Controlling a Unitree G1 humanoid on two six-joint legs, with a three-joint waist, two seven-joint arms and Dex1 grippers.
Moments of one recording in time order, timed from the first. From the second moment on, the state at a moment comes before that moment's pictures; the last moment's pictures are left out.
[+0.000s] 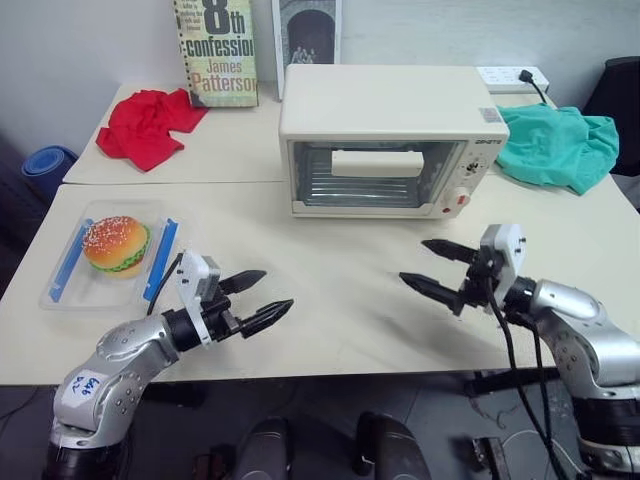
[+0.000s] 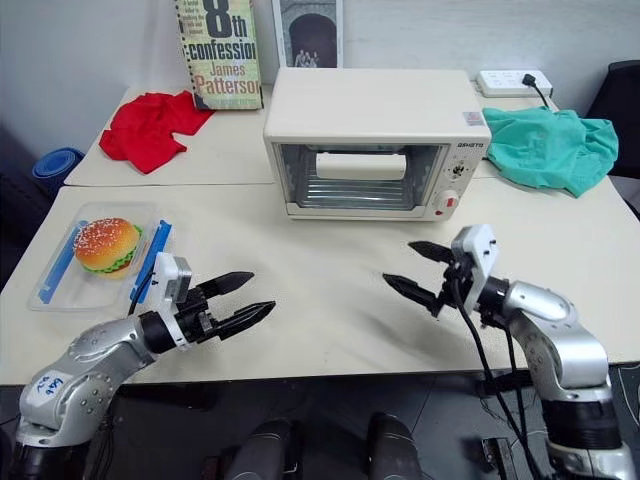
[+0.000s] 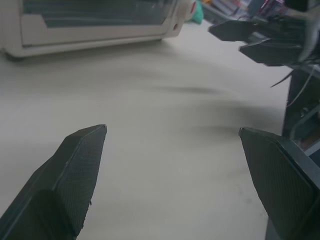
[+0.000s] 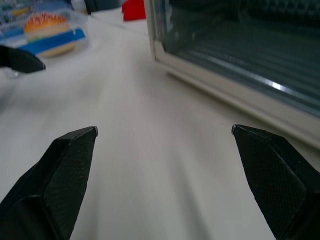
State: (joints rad) left arm -0.11 0.56 0.19 -0.46 -0.75 0.69 -0.65; right arm -0.33 -0.60 -0.15 -0.18 0.59 0.49 0.87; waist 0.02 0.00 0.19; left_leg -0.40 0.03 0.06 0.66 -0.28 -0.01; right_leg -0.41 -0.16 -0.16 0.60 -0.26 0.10
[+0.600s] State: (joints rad) left arm -0.47 0.72 0.25 -0.43 -0.99 0.80 -0.76; right arm -0.70 -0.59 -0.12 0.13 0.55 0.57 0.89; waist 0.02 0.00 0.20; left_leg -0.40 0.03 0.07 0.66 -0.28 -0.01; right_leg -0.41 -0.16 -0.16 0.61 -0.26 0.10
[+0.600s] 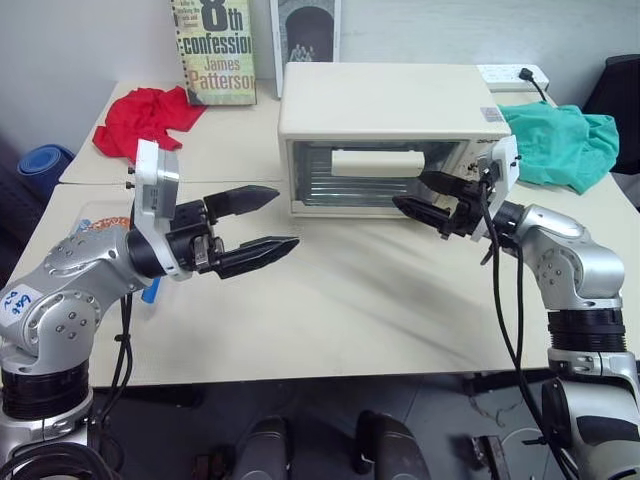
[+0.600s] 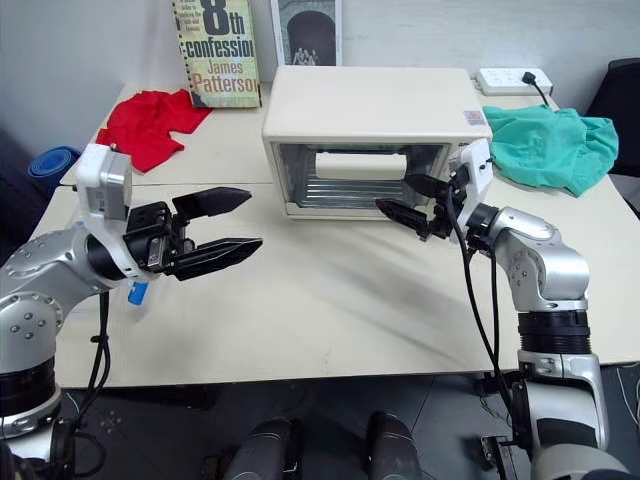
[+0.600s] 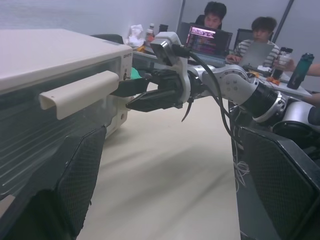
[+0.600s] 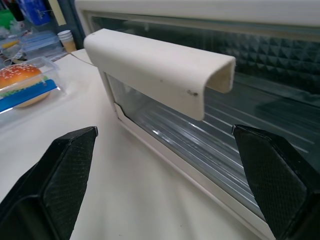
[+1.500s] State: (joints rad) left arm -0.89 0.58 -0.03 0.08 -0.53 0.50 -0.83; right arm -0.53 -0.59 -0.13 -0.09 0.61 0.58 0.94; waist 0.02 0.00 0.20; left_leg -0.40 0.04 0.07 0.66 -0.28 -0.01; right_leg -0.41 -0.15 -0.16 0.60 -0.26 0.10
